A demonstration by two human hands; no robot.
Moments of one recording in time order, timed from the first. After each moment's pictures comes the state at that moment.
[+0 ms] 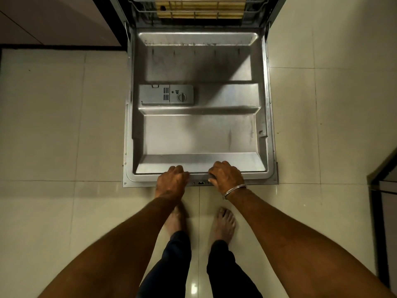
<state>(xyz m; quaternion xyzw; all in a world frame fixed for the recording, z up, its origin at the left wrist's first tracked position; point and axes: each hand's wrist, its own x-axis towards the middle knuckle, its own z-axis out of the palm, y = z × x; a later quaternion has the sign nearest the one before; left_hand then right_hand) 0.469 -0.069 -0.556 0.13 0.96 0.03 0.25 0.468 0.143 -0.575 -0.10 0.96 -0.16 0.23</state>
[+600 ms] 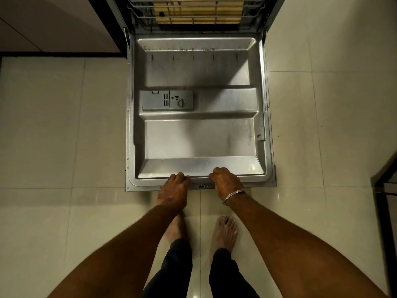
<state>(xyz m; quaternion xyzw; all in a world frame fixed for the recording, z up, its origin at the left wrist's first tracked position) 0.483 -0.071 -0.581 0.14 0.93 0.08 0.32 0.475 0.138 -0.598 -0.11 0.95 -0.13 0.27</state>
